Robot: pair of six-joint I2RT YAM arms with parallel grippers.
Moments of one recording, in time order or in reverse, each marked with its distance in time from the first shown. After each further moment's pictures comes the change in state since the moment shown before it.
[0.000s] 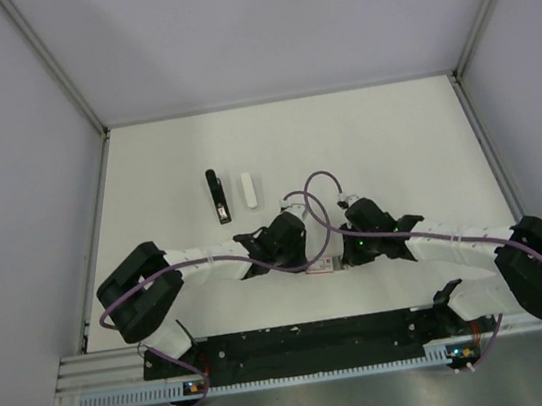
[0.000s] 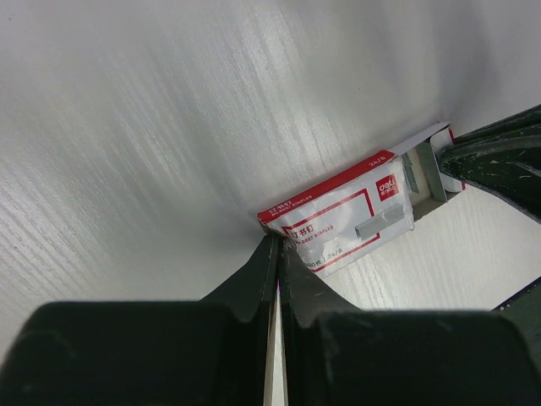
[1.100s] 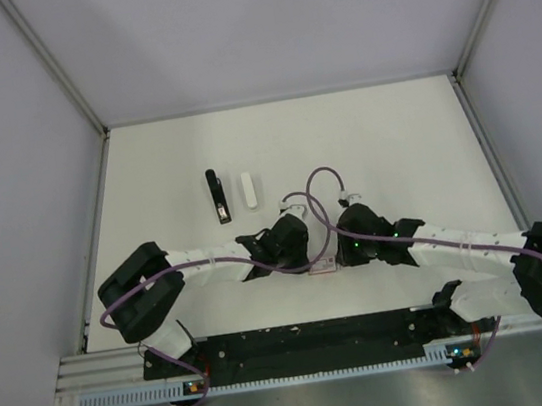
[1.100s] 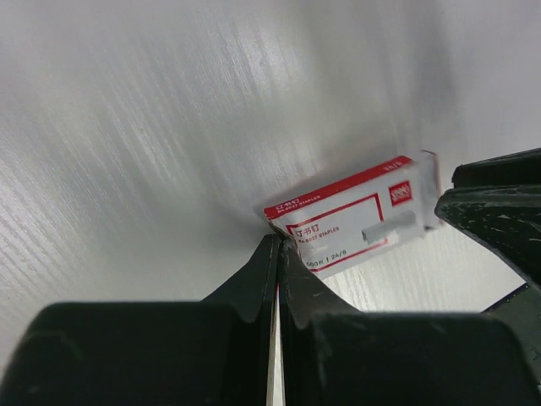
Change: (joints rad) left arm -0.021 0.003 0.001 0.001 -0.025 -0.080; right arm 0.109 -0.039 0.034 -0.044 0.132 0.192
